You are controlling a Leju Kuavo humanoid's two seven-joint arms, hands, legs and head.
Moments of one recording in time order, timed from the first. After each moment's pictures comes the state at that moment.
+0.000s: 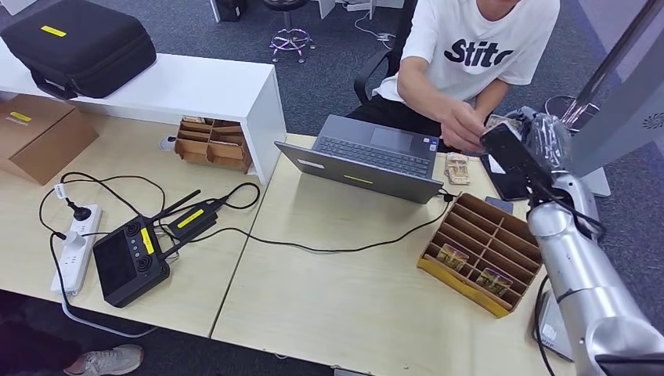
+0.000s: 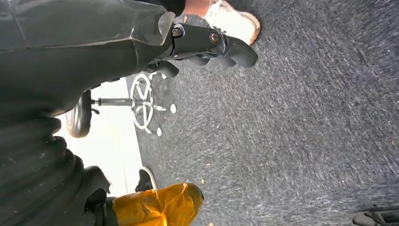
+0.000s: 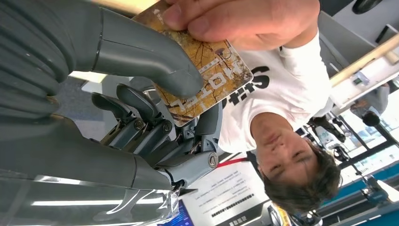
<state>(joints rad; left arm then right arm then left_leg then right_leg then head) -0.09 -0.04 0.84 -0.22 -1.38 -0.13 0.18 -0.92 -0.11 0.38 -0.70 0.59 -0.20 -0.19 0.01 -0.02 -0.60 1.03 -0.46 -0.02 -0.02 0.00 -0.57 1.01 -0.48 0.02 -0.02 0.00</state>
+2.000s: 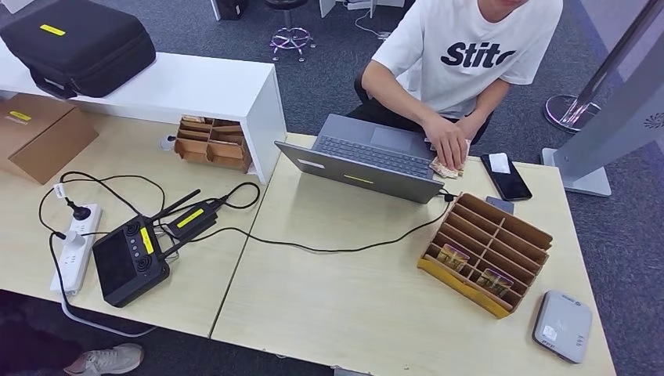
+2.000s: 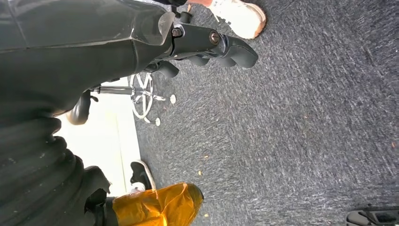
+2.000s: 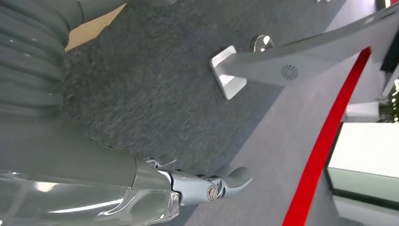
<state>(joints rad) -0.07 -0.03 0.84 -0.22 -1.31 -0.11 0.17 -0.67 -0.54 -0.41 -0.36 -0.18 -0.09 -0.33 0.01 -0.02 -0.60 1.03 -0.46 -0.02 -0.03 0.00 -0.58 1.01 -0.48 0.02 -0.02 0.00</state>
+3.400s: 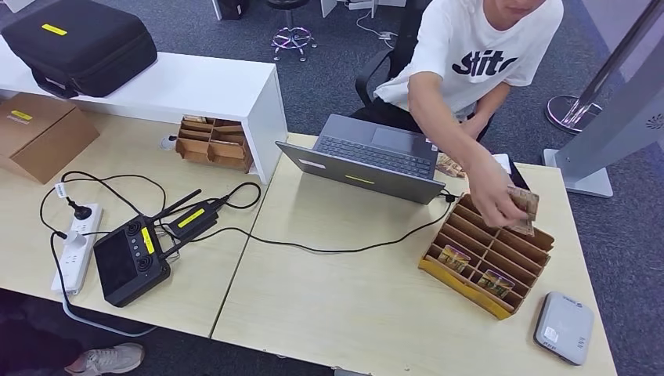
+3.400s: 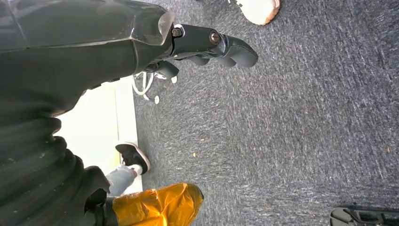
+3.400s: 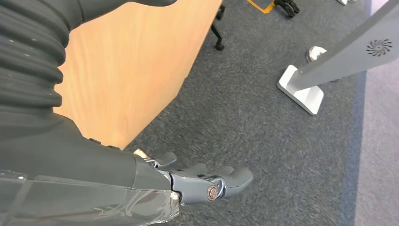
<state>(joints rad) -0.06 -0.03 0.92 -0.22 -1.26 -0.09 0.17 -0.24 -0.43 -0.79 -0.29 -0.49 0.34 -0.26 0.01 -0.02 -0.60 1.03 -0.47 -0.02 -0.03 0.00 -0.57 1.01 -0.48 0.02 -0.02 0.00</state>
